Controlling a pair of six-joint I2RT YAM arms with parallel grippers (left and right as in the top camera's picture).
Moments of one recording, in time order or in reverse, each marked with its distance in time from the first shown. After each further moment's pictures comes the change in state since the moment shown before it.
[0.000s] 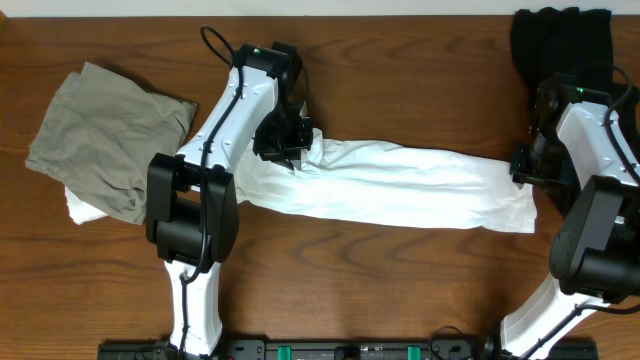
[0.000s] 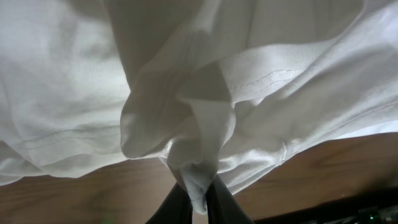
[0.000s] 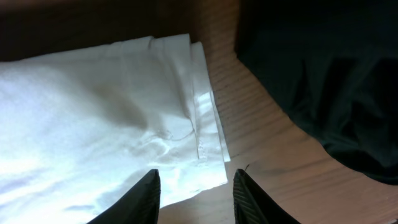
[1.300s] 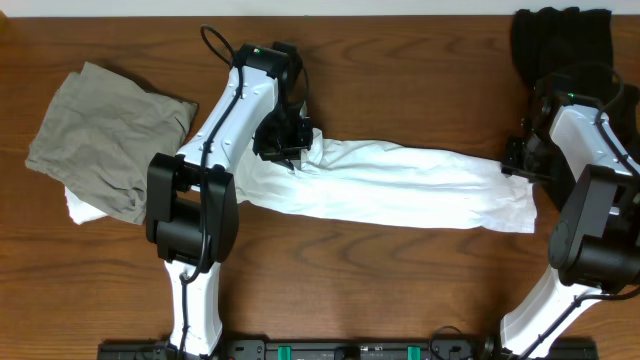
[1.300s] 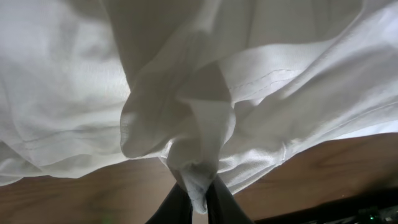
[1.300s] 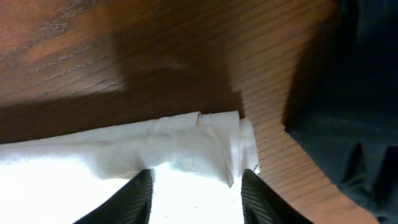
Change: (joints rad) left arm 0.000 0.000 0.000 0.002 0.000 0.000; right arm 0.000 0.051 -0.033 0.188 -0.079 -0.011
